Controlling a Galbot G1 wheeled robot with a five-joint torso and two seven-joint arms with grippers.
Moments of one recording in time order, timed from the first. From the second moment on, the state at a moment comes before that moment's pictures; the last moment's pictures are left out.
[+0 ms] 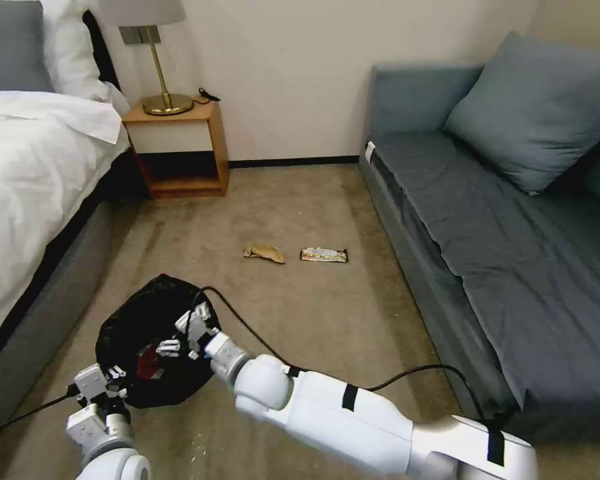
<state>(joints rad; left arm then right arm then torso) 1.63 -1.48 -0.78 -1.94 -0.32 0.03 -0.37 -0.60 1.44 -0.68 1.44 0.41 -0.05 0.23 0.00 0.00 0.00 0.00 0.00</state>
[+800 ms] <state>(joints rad) 1.66 -1.49 -0.77 -1.96 -0.30 0.01 -0.37 -0.92 1.26 -0.21 1.31 0.31 0.12 0.15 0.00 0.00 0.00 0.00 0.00</state>
